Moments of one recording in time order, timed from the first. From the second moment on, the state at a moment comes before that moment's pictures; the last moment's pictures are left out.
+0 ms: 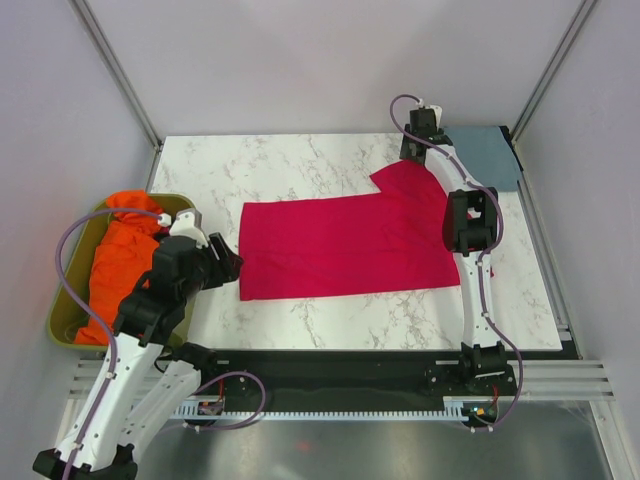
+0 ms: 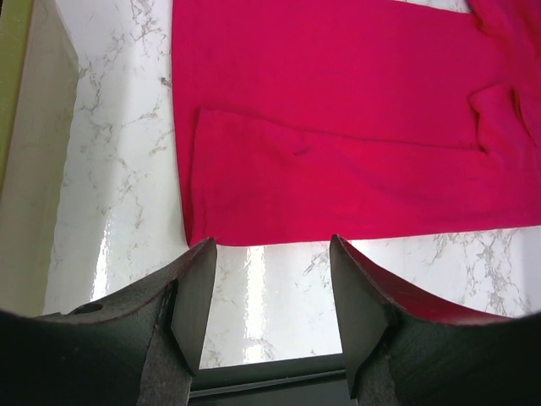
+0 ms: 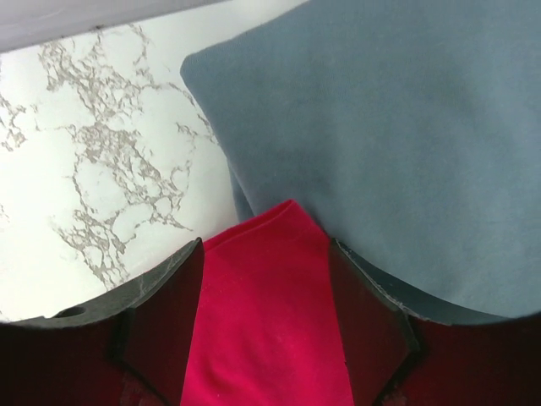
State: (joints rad) left arm -0.34 0.61 0.82 -0.78 -0.11 -0.50; right arm 0.13 2.60 2.33 -0.47 0.32 0.23
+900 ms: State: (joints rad) left arm -0.29 0.63 0.82 -0.78 -0.10 -0.49; right arm 0.13 2.67 2.39 -0.41 0.33 0.21
